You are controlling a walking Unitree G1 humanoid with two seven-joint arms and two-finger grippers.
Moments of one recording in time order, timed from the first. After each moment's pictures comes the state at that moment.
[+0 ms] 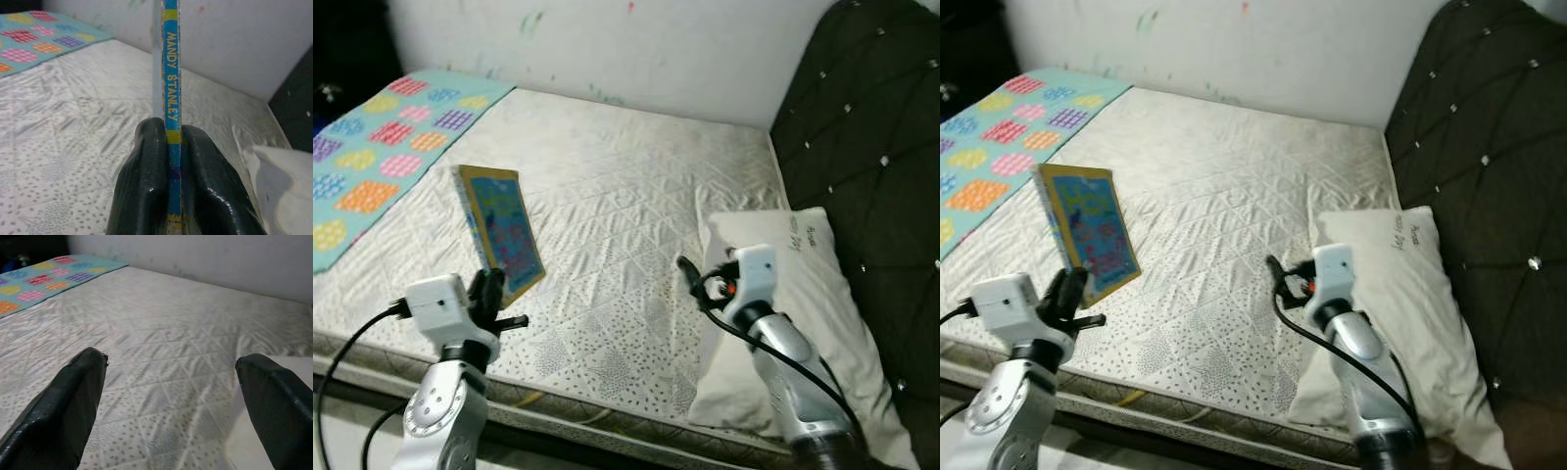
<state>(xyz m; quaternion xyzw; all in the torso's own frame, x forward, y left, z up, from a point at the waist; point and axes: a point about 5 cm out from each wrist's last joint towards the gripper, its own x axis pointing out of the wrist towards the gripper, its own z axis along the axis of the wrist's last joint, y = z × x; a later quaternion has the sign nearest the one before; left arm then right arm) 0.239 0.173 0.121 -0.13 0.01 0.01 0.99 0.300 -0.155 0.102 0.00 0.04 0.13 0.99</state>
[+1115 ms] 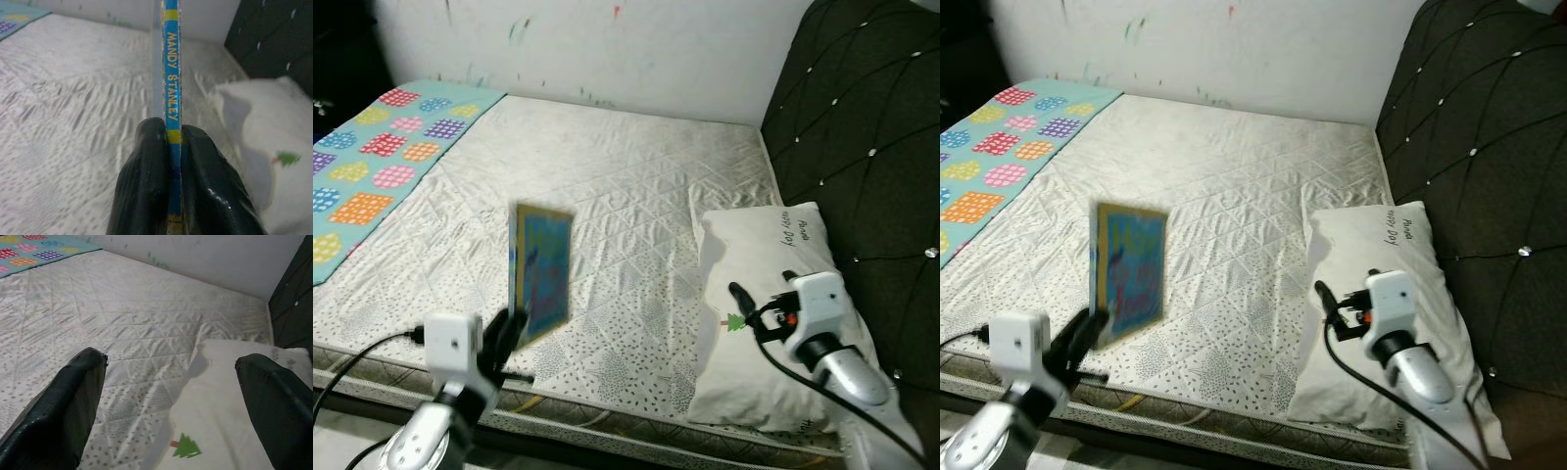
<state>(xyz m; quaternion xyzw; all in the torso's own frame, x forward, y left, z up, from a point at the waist) 0.193 0.181 0.106 -0.05 0.08 -0.11 0.99 0.264 -0.210 0.108 -0.06 0.05 0.12 0.99</state>
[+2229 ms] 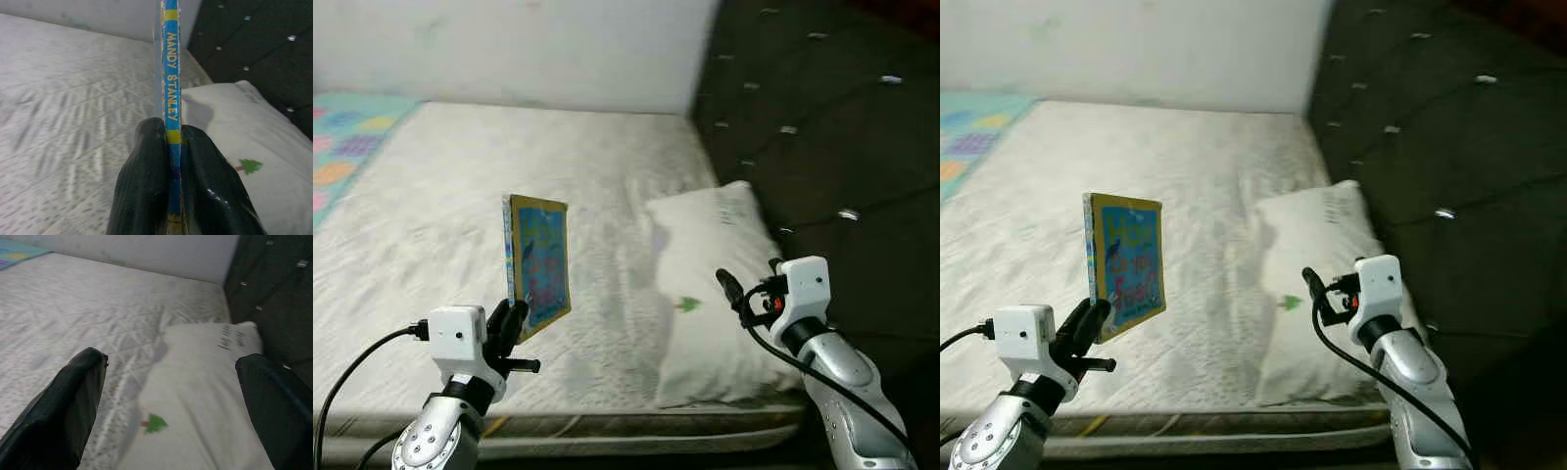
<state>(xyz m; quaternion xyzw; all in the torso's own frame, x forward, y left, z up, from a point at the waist) 0.206 0.171 0.110 -0.08 0.05 -0.07 0.99 0.277 -0.191 0.113 -0.03 0.05 0.12 0.99</state>
